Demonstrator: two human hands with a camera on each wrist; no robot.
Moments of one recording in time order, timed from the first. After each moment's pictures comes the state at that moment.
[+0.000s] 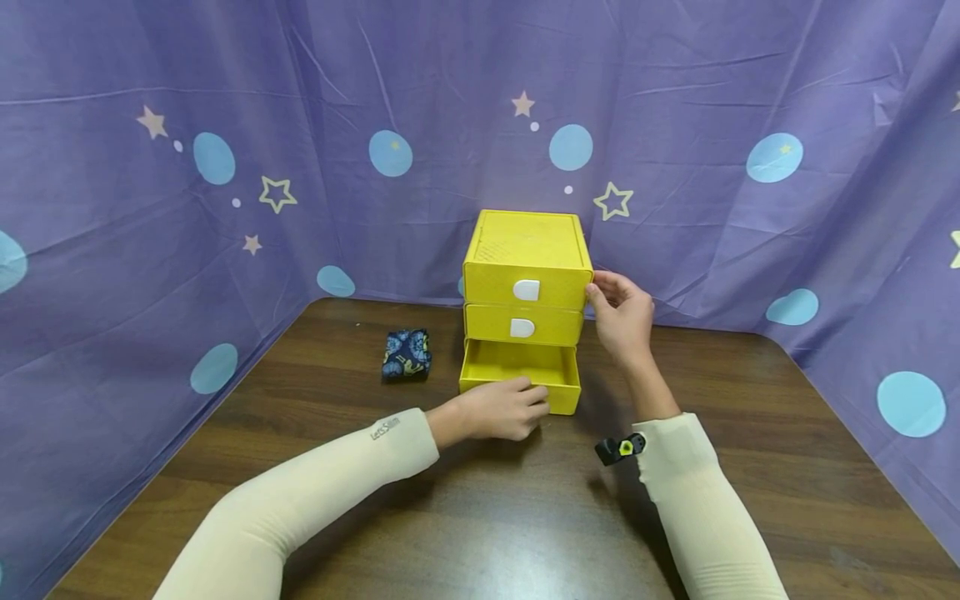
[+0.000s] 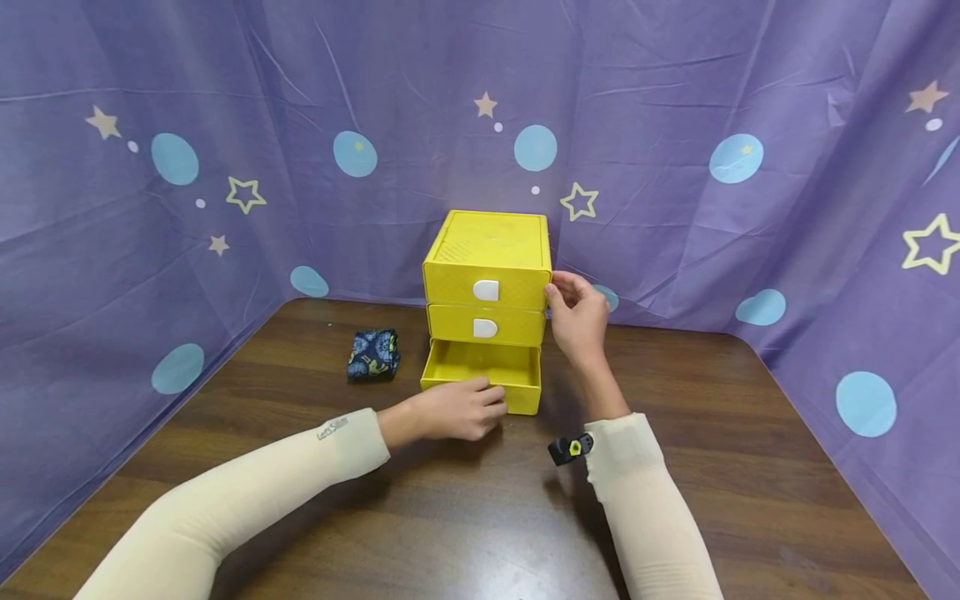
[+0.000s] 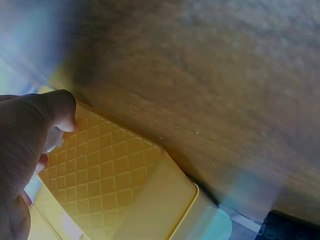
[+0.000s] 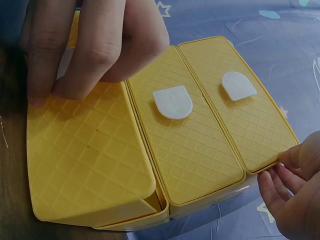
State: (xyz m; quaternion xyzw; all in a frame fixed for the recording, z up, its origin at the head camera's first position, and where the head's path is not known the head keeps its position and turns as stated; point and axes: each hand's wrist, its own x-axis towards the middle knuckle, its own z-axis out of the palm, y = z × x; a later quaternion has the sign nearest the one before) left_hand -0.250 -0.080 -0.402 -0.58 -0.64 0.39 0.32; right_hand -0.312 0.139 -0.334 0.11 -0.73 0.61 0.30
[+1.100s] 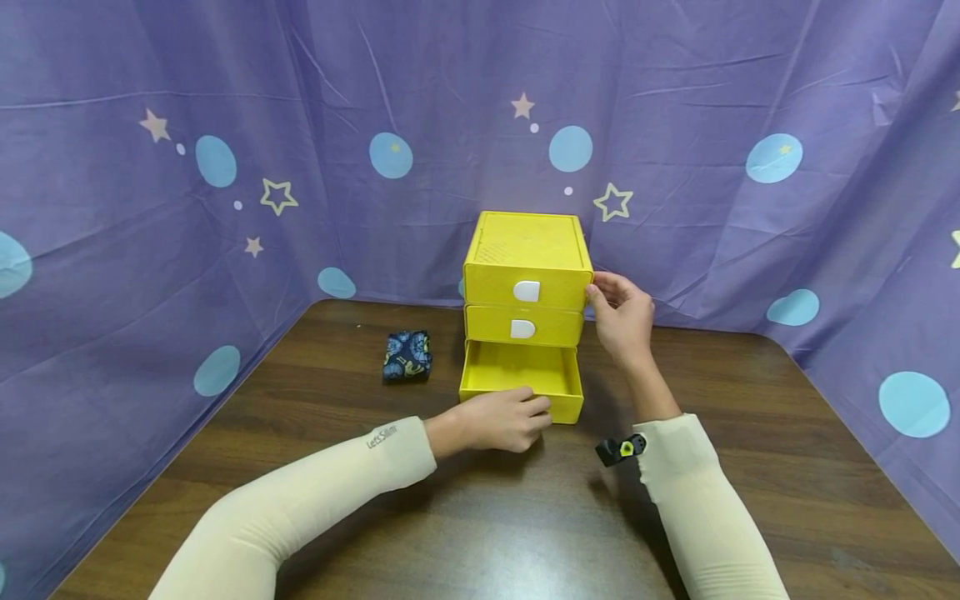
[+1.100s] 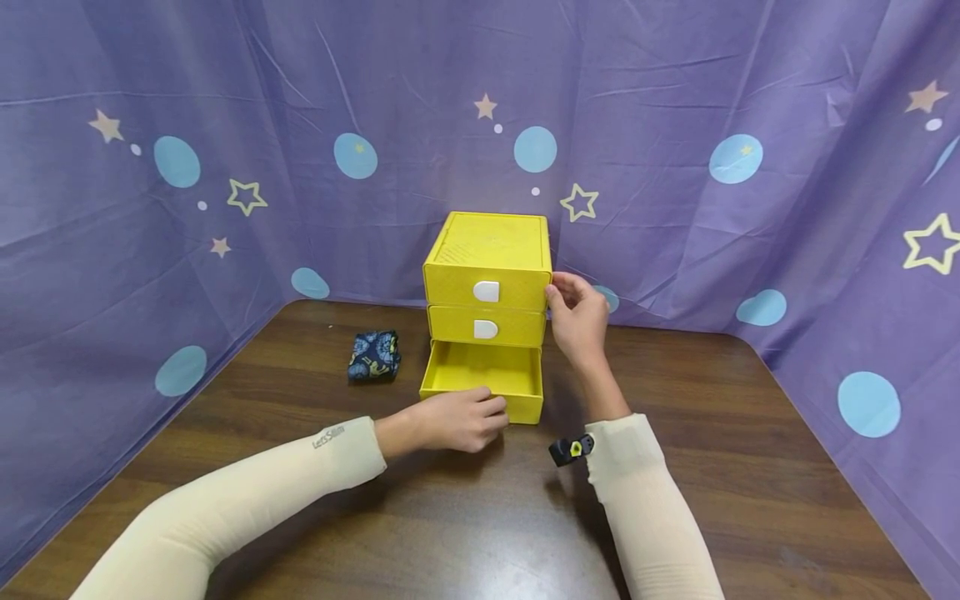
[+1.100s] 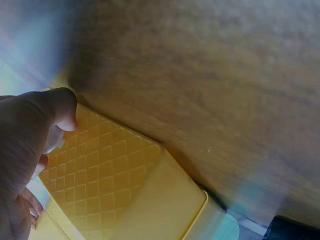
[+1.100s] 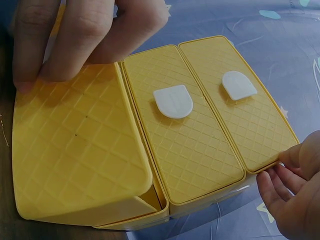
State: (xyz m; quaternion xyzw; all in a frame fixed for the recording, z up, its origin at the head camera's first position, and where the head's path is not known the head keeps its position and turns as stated) left_hand -0.237 -0.078 -0.403 -0.59 -0.64 0.38 0.32; right_hand -0.312 0.139 -0.334 0.11 -0.73 0.60 0.31
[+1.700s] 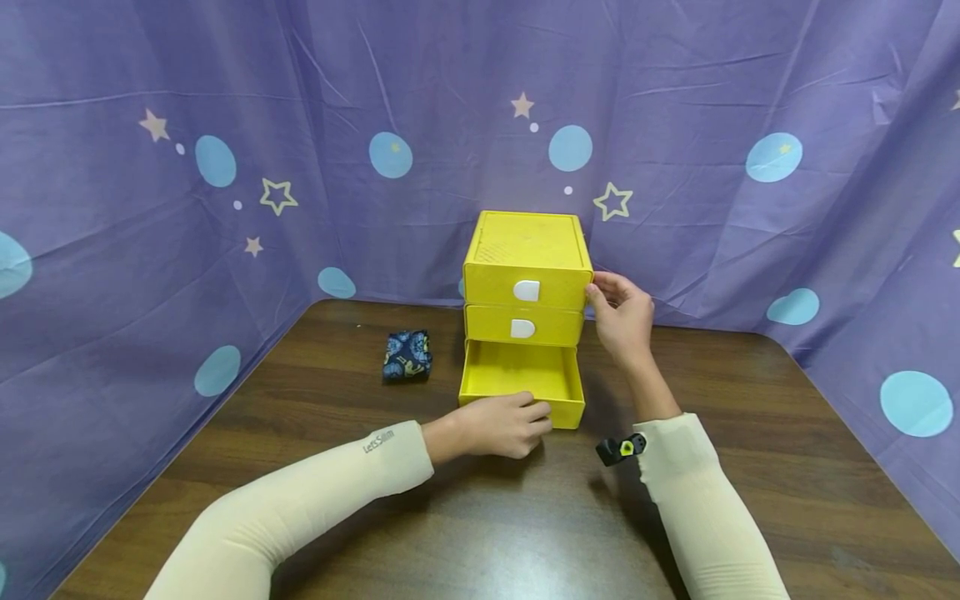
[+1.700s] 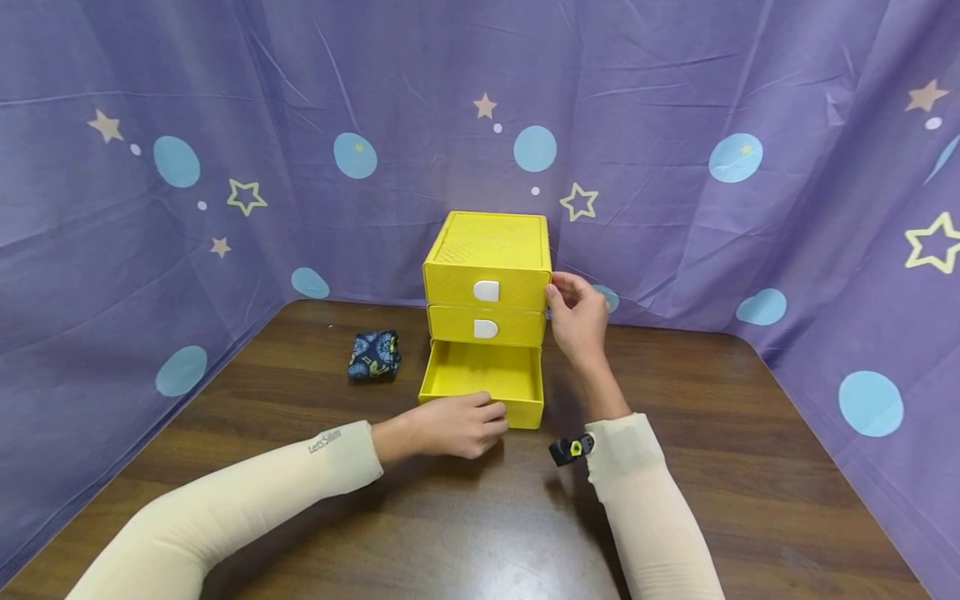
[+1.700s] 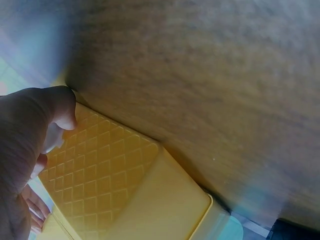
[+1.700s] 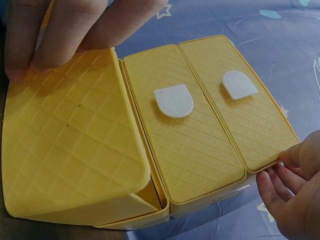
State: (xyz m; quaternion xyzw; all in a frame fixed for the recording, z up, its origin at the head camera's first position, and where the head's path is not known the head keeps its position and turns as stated) left_hand -0.230 -0.079 -0.404 -0.60 -0.63 0.37 0.32; right_hand -0.311 0.140 -0.334 0.11 -0.74 0.59 0.31
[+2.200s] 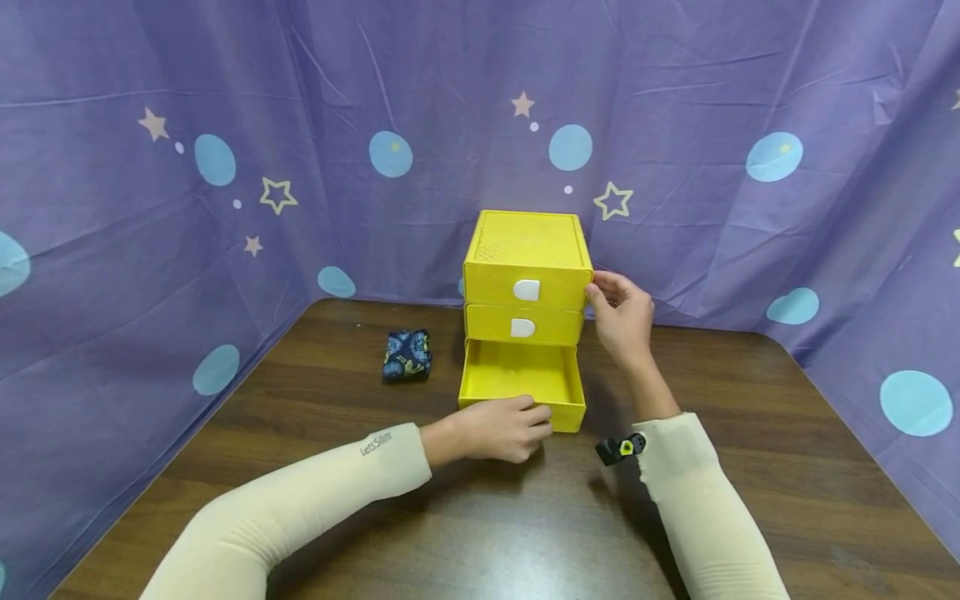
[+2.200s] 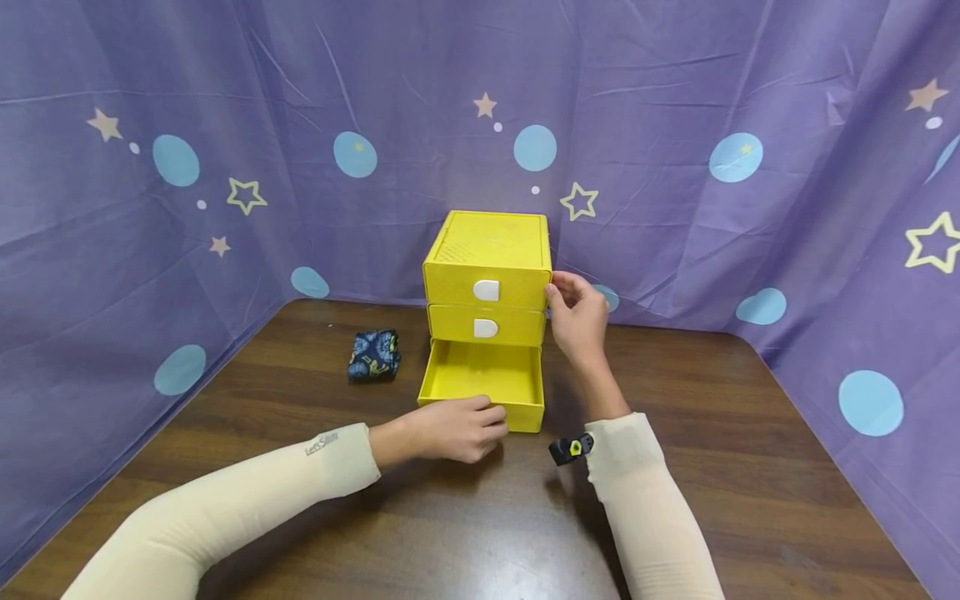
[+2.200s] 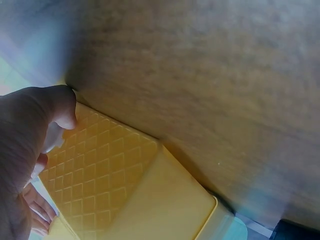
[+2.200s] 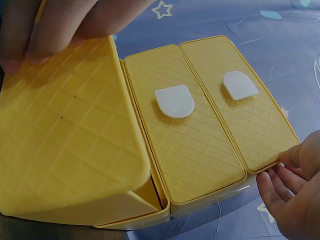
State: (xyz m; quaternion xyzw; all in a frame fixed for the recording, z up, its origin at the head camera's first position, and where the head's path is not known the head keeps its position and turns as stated) left_hand -0.223 -0.080 -0.402 -0.61 -0.63 0.36 0.33; right_hand -0.312 0.140 -0.336 0.11 -0.74 0.59 0.31
